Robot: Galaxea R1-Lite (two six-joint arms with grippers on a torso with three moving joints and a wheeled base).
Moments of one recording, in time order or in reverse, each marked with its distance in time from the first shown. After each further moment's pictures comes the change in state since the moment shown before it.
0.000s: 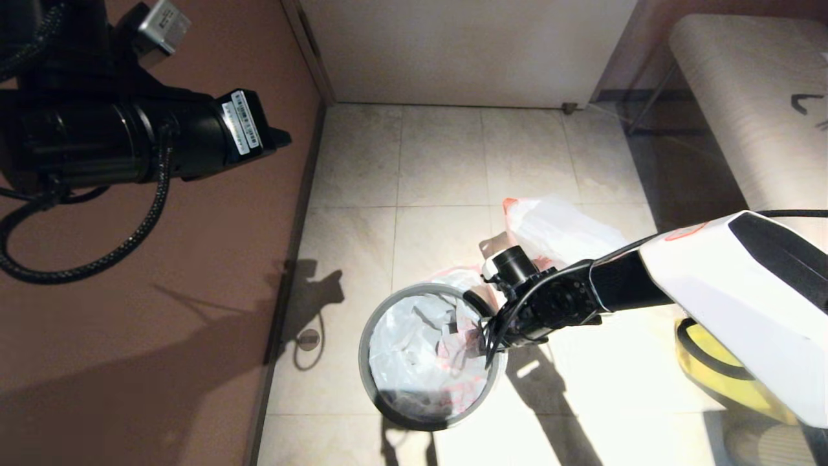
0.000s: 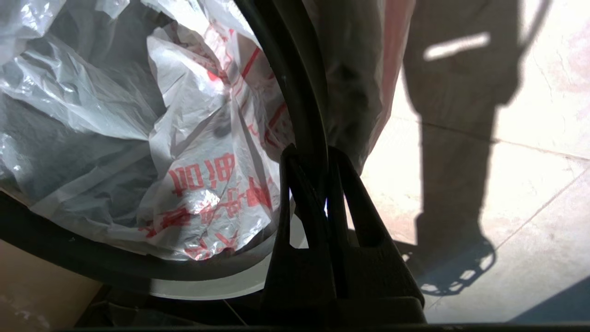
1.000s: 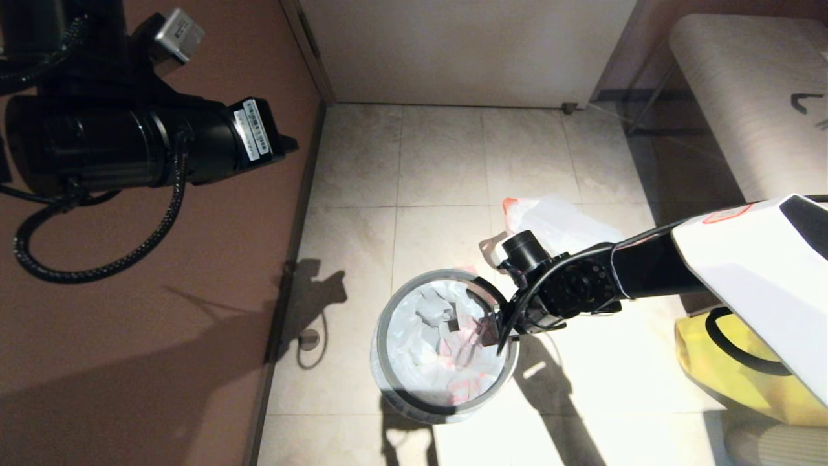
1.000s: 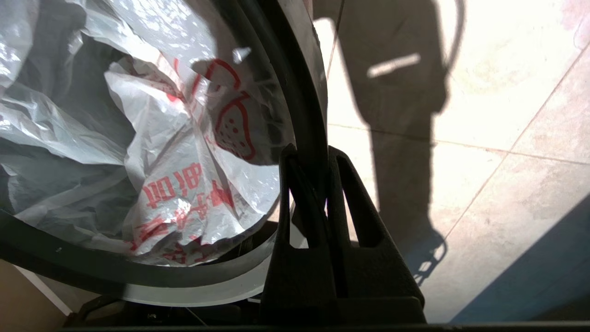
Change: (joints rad) left arm -0.002 0.021 -0.001 0.000 0.001 0.001; right arm -0.007 -0.068 0.001 0.061 -0.142 -0.016
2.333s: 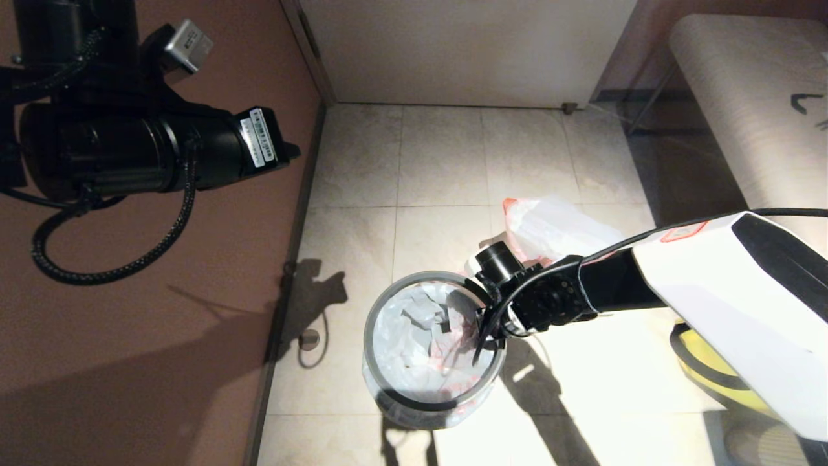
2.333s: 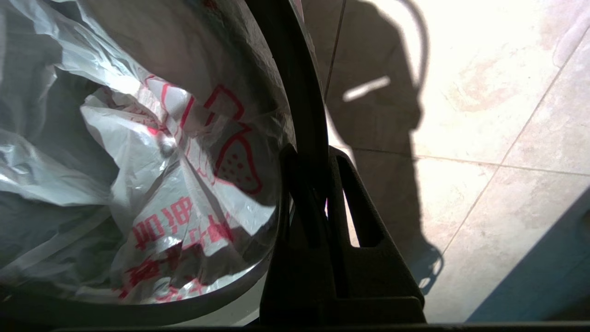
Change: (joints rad) left arm 0.006 0.015 0.007 -0.001 0.005 0.003; right arm 0.070 0.063 -0.059 -0.027 -0.134 0.043
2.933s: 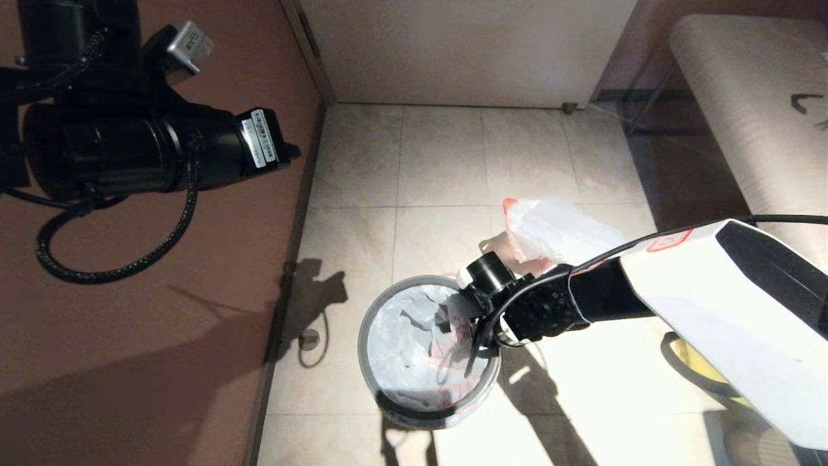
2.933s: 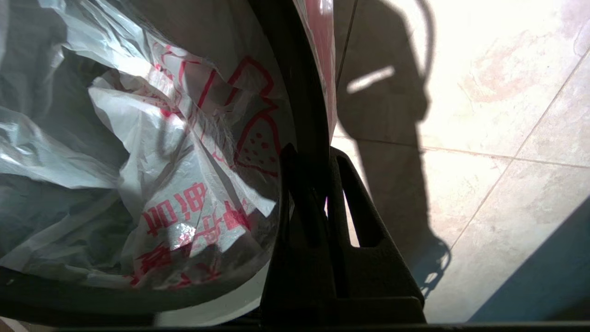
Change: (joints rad) left arm 0.000 0.004 -0.003 0.000 0.004 0.003; right arm 0.027 0.020 0.017 -0.013 -0.002 0.025
